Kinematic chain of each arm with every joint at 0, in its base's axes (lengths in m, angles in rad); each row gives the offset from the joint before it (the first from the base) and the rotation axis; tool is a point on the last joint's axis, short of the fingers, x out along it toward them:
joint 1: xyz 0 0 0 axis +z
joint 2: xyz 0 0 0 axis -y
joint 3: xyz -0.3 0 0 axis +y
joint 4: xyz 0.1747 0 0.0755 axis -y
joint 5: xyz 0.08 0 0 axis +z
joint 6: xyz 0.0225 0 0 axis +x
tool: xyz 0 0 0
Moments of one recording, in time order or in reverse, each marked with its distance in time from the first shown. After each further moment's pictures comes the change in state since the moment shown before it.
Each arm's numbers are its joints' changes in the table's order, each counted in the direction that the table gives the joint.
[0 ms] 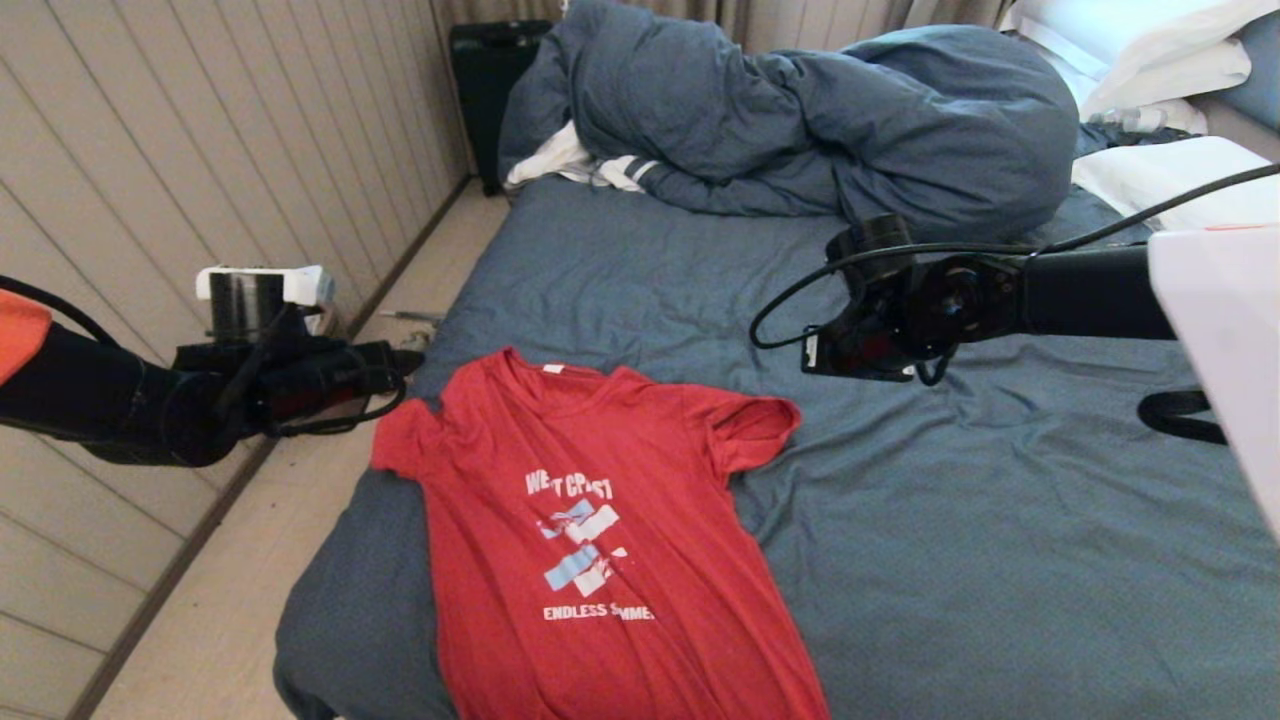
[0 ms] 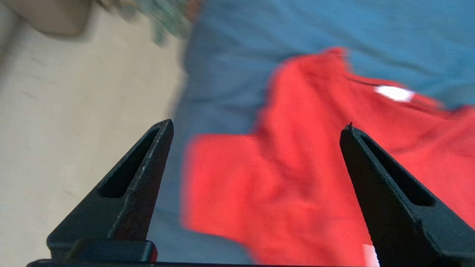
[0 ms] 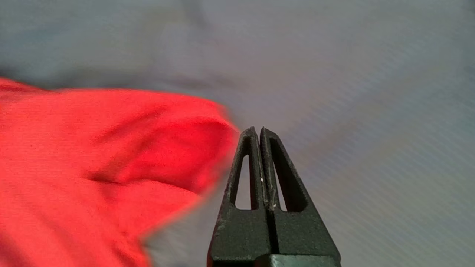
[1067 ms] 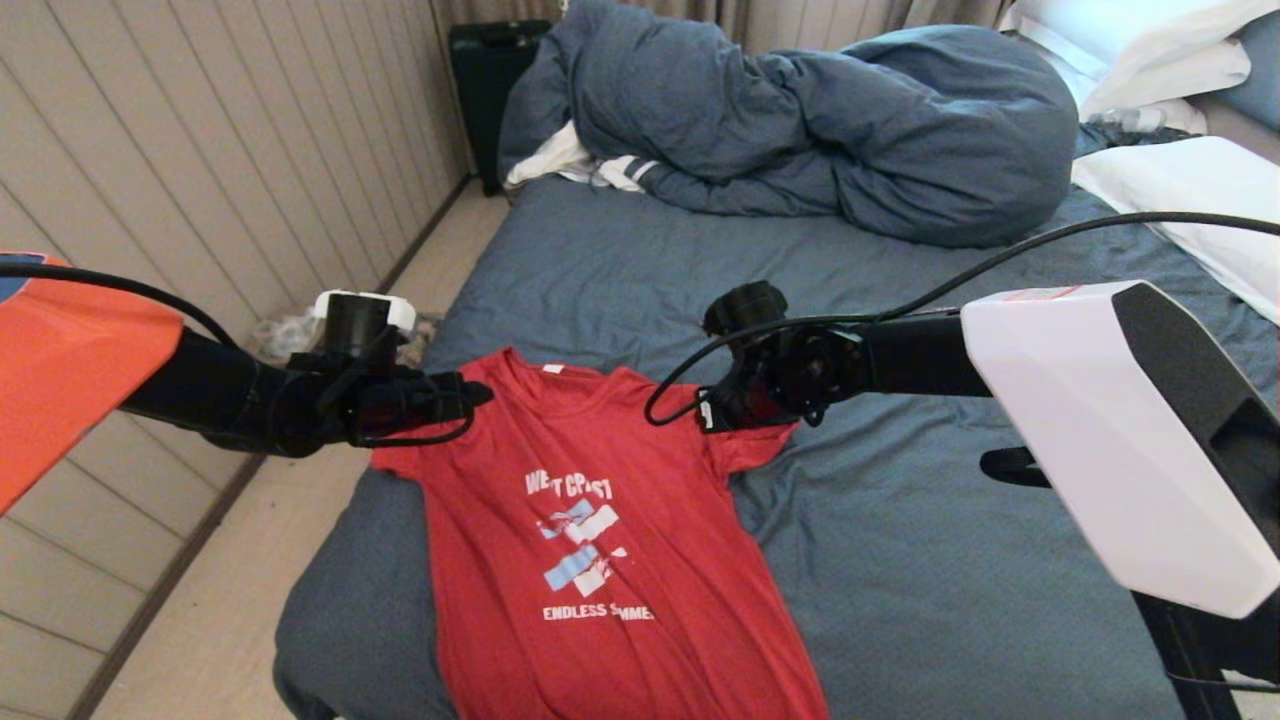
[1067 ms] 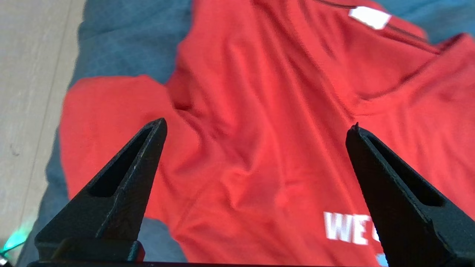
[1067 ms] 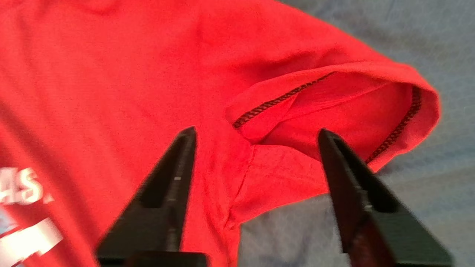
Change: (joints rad) left arm -0.129 -0.124 -0.107 -0.150 0.000 -0.068; right arm 0.195 -0.163 -0.066 0.013 0.041 -0.085
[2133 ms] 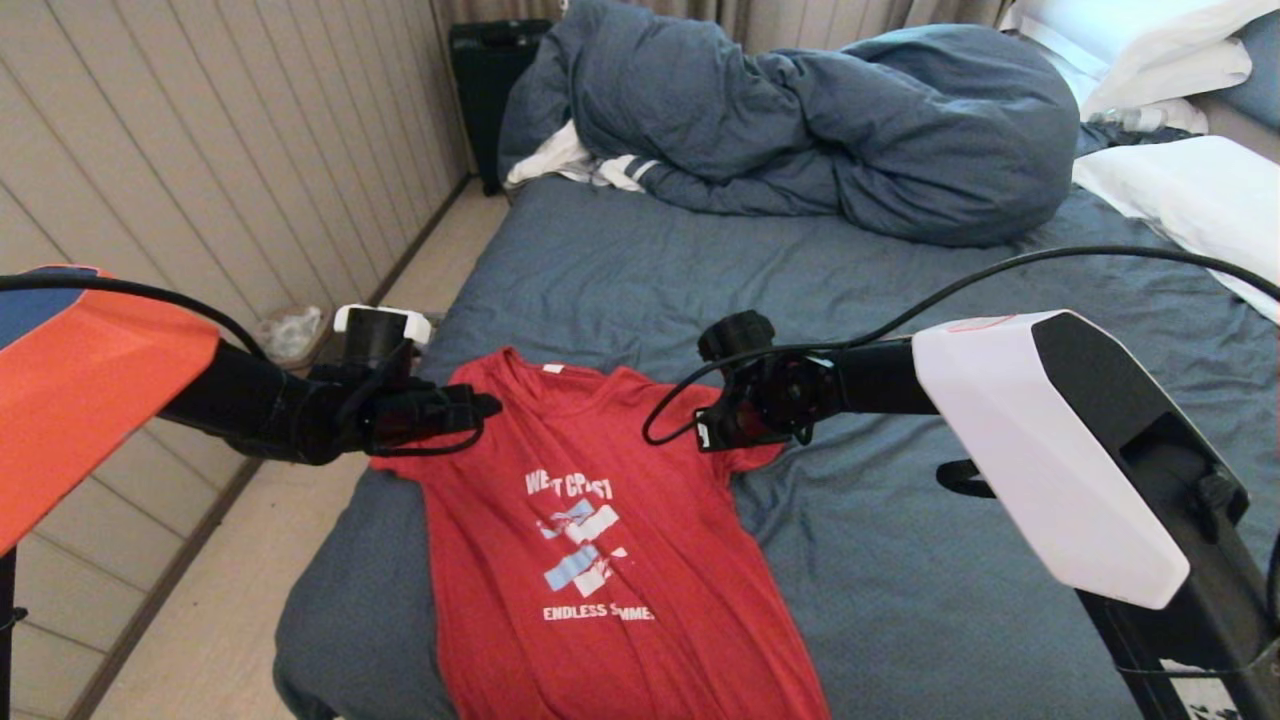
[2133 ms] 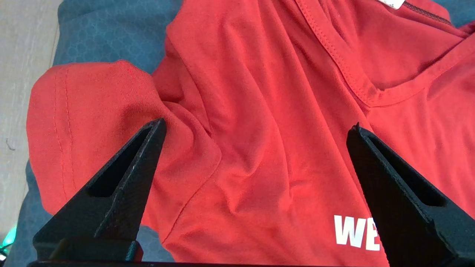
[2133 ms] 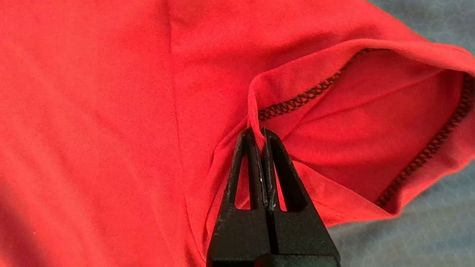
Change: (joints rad) left arm -0.011 -0.048 -0.010 0.009 0.003 0.000; right arm -0.015 -0.090 -0.036 0.009 -0.006 0.000
